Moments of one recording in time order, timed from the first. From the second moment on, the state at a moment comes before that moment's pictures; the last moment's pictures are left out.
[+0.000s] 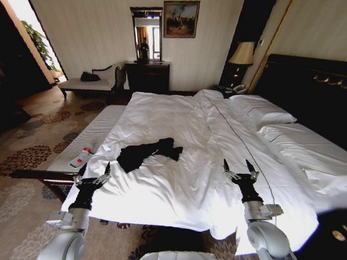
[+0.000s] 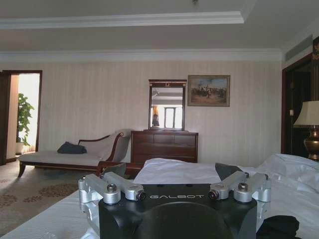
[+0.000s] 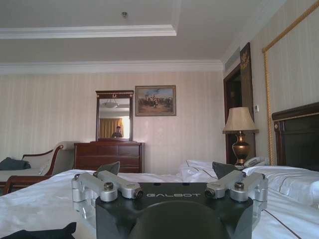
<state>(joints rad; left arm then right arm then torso) 1.76 -1.37 -0.83 -2.32 -0.38 -0.05 0.04 -1.68 1.27 0.73 2.19 0.36 0.18 0.05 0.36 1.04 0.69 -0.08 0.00</state>
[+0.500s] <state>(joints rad) 1.76 -1.37 -0.83 -2.32 -0.38 -0.06 0.04 -1.68 1.27 0.73 2.19 0.36 0.19 0.05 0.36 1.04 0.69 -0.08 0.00</state>
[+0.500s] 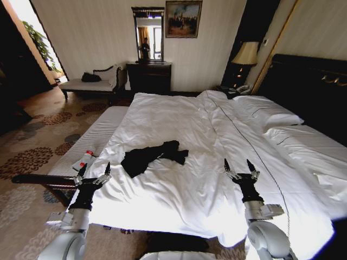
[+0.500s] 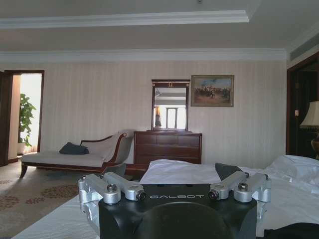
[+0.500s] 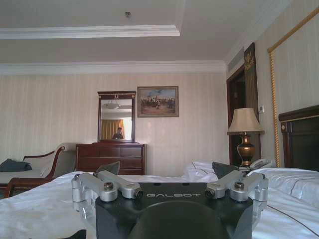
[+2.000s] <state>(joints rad) 1.76 -1.38 -0.84 -2.31 -0.34 -0.05 0.03 -1.31 0.88 0.55 2.06 0.96 -0.18 0.25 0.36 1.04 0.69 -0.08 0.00</state>
